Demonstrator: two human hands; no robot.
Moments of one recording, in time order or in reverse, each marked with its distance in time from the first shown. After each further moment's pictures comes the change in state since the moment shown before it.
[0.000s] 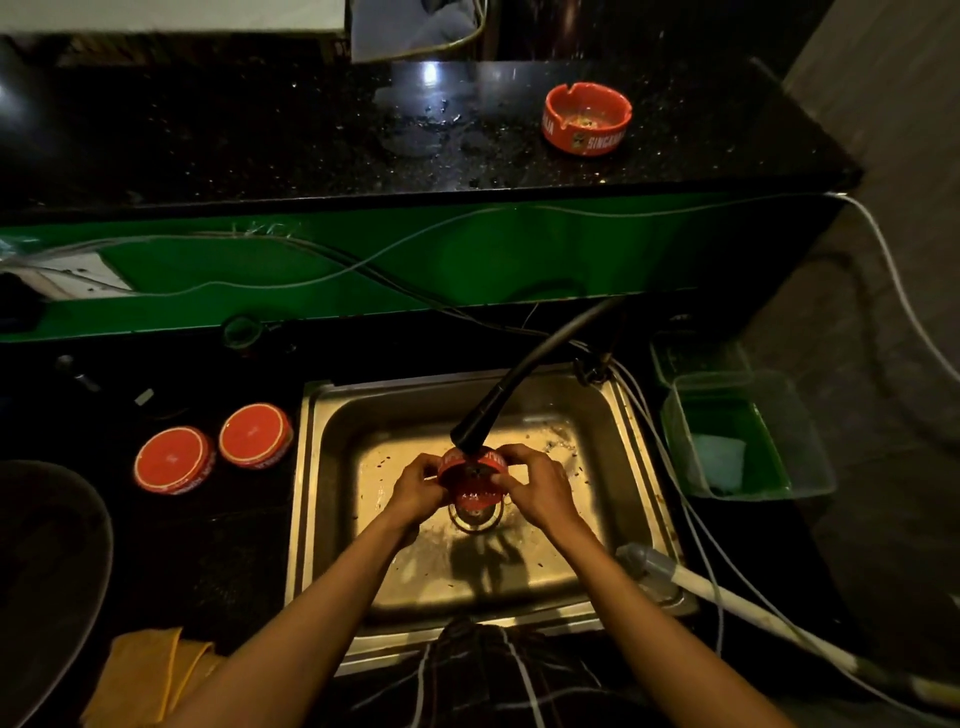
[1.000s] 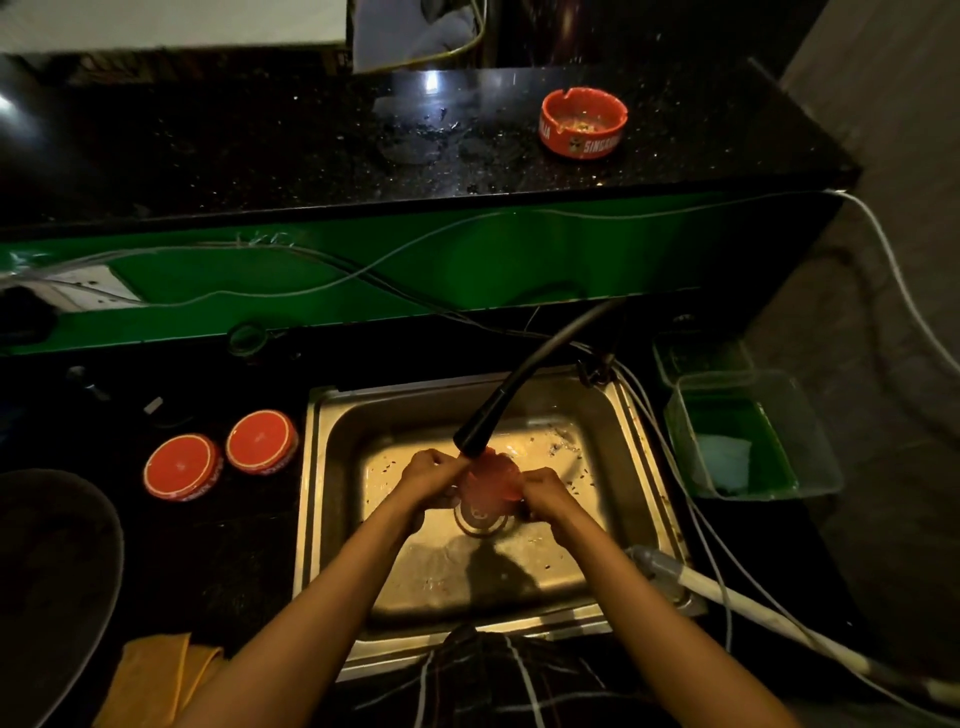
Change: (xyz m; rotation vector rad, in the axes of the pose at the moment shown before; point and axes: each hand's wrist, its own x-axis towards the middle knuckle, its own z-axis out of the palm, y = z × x) left_hand -0.009 0.042 0.001 0.011 -0.061 -0.129; right_hand 0.010 0.013 0.006 0.386 -0.199 0.505
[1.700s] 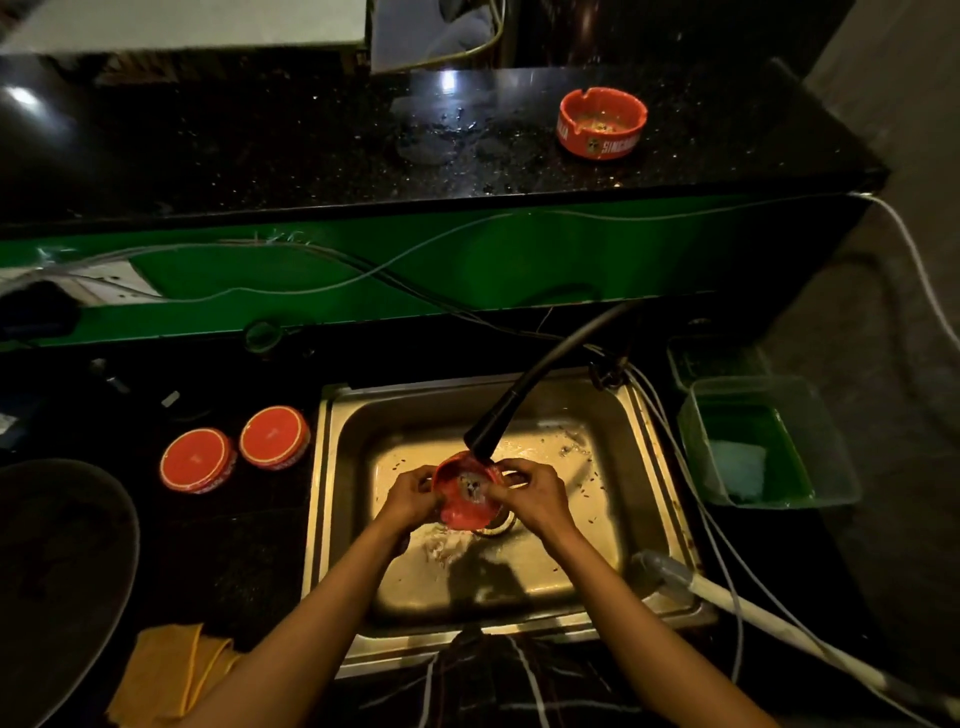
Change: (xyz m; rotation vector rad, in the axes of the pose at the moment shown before) left_hand -0.001 -0.041 -0.025 -0.010 0.053 0.096; right_hand -0.021 -0.009 0.023 -0.113 0.105 -0.290
